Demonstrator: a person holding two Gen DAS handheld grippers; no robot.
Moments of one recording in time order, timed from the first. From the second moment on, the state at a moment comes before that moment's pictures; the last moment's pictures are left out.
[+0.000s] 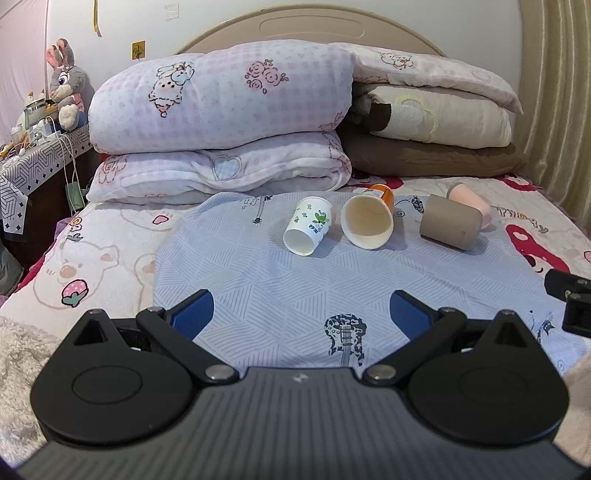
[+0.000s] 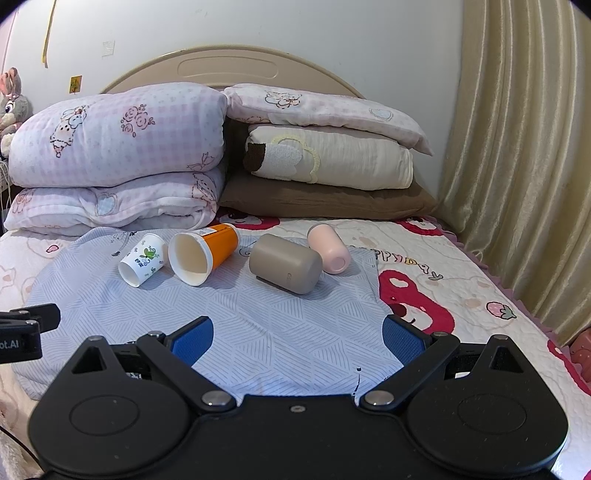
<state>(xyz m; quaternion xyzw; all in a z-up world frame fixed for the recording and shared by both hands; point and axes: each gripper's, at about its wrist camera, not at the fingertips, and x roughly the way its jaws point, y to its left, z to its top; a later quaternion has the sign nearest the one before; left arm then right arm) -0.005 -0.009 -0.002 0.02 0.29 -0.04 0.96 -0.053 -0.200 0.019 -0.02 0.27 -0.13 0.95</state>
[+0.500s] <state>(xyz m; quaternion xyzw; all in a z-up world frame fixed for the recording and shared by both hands) -0.007 -0.007 -0.004 0.02 0.29 -0.04 0.96 -0.055 -0.202 0.016 -0.02 0.27 -0.13 0.95</state>
